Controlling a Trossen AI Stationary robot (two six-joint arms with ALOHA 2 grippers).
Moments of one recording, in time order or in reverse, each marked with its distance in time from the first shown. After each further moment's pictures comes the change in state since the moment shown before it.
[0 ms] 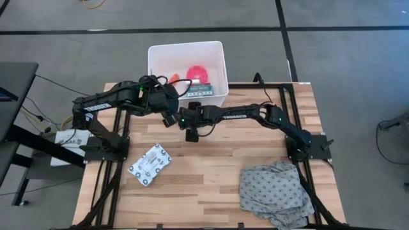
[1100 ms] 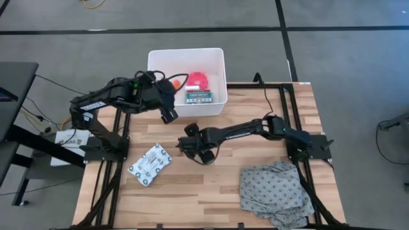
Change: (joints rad) left arm 0.000 -0.001 0.087 0.000 -0.029 0.022; right arm 0.223 -0.027 0.000 -0.250 0.117 -0.359
